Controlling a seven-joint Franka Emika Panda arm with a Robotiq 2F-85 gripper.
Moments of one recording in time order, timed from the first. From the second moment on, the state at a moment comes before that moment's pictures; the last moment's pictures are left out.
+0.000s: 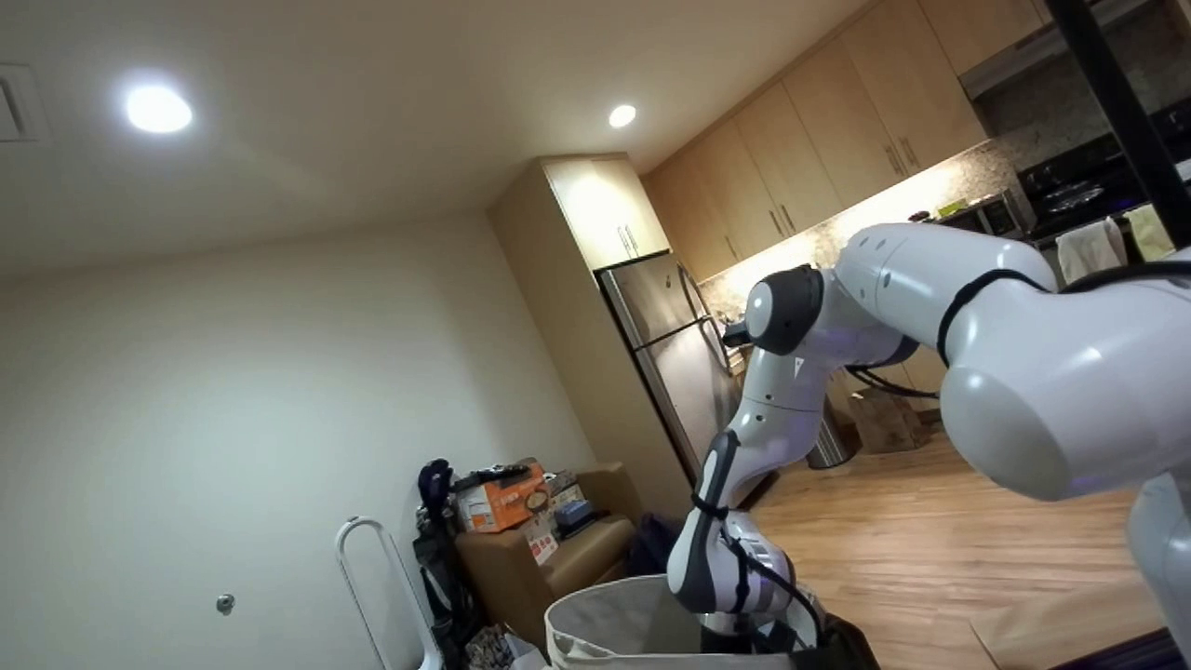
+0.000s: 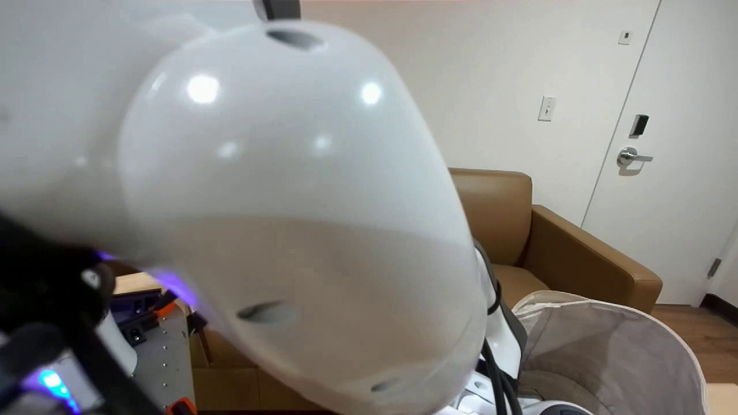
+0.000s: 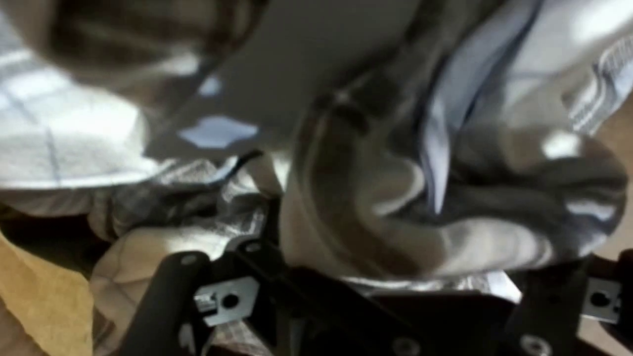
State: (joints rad) arm -1.31 1.15 0.60 -1.84 0.01 2.90 -0.90
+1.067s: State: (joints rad) arm -1.30 1.17 0.65 -1.87 -0.14 3.33 -0.79
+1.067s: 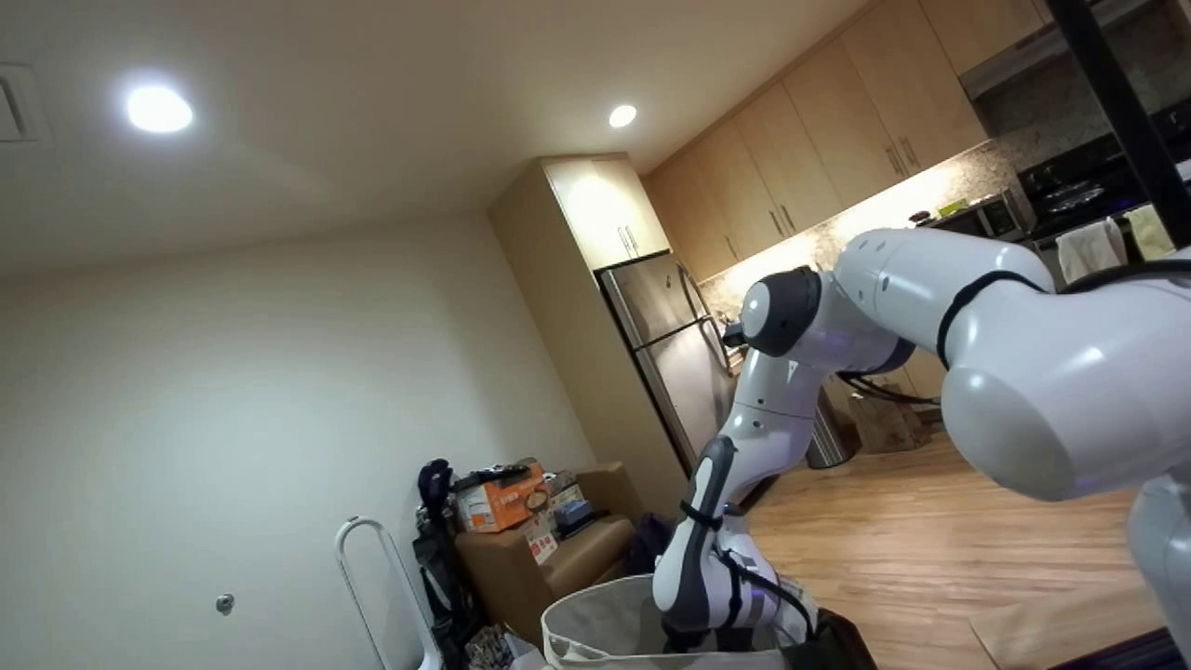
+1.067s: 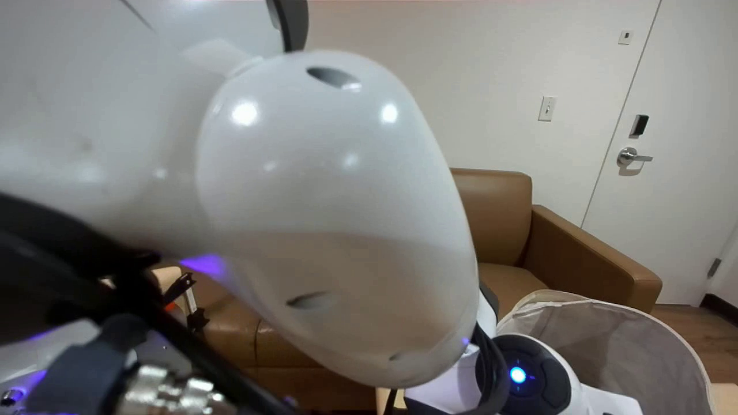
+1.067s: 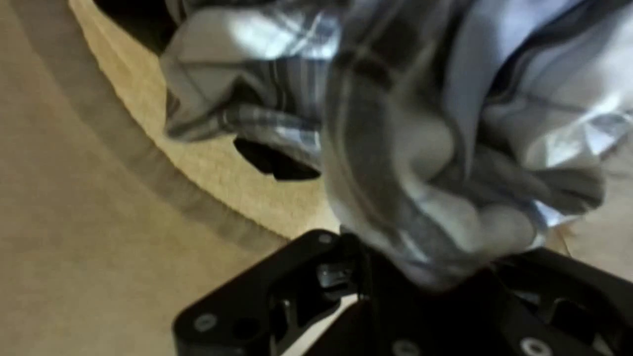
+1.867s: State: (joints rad) arm -1.37 1.00 0.87 -1.84 -0.48 3.45 -0.49
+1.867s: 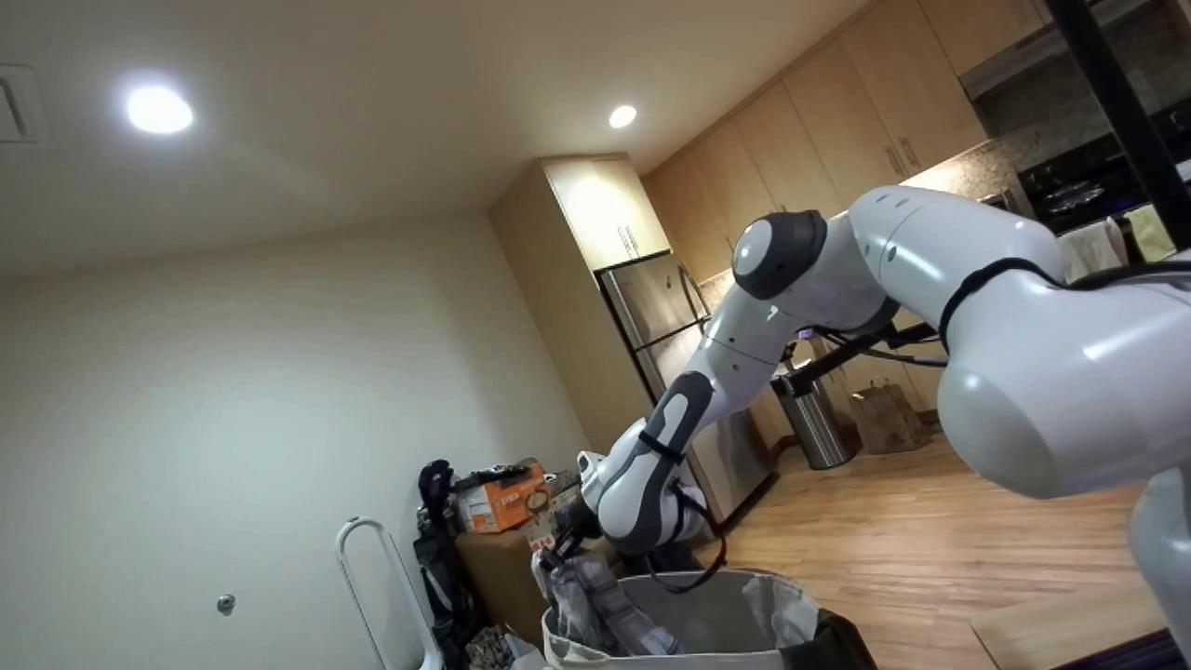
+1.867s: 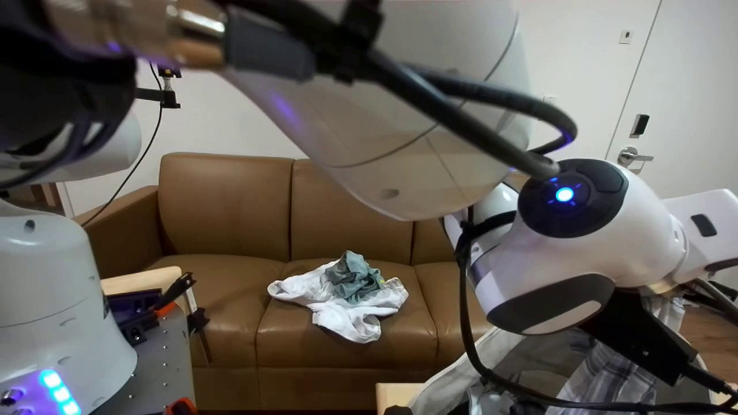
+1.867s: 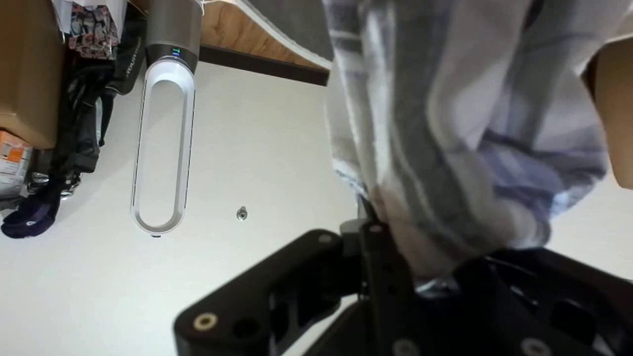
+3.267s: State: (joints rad) arm -1.13 0.96 1.42 -1.54 -0.95 3.36 -0.43
